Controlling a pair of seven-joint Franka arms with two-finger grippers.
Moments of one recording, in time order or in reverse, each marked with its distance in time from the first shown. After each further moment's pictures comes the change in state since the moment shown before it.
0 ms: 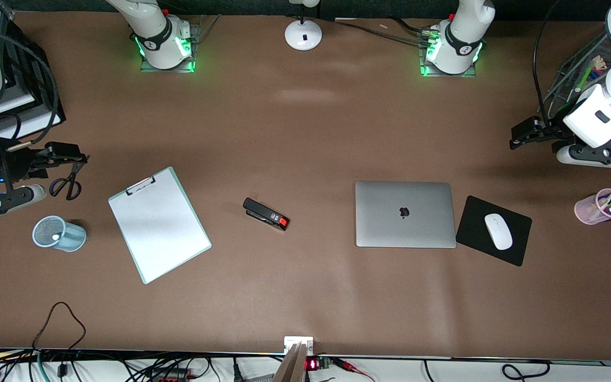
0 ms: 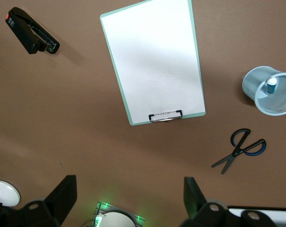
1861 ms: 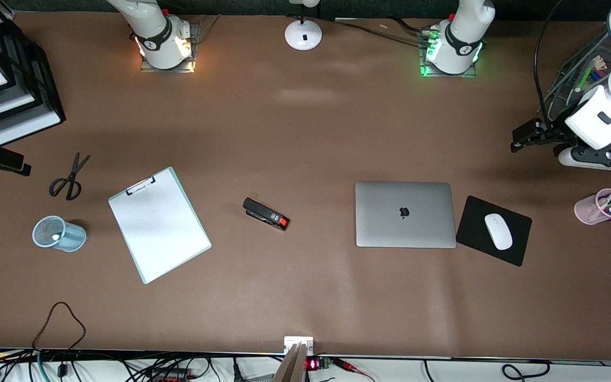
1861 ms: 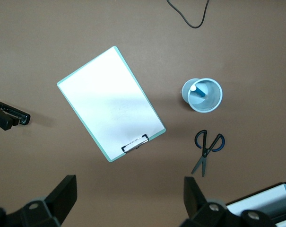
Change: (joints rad) left arm 0.000 0.016 -0.002 0.027 0.000 0.005 0.009; right arm -0.034 -0.075 -0.040 0.030 -0.052 0.140 0.245
